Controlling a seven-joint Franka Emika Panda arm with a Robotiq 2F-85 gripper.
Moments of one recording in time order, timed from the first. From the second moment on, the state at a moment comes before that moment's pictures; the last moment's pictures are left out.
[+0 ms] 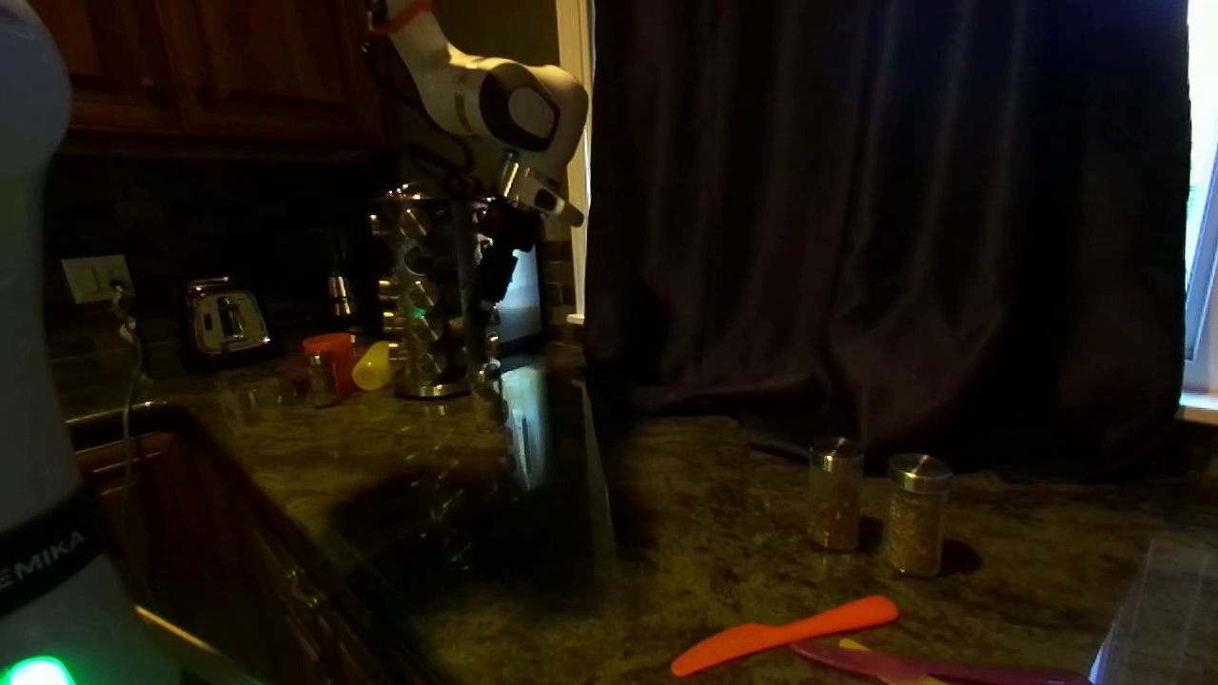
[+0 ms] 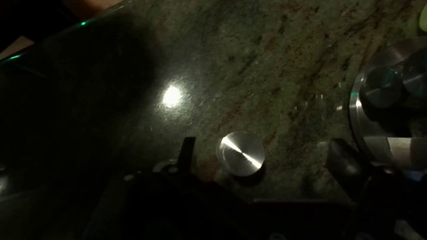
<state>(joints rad) 0.11 0.20 -0.09 -2.13 0.35 2.02 0.57</state>
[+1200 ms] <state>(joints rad) 0.11 -0.24 0.09 -2.26 -0.13 2.17 0.67</state>
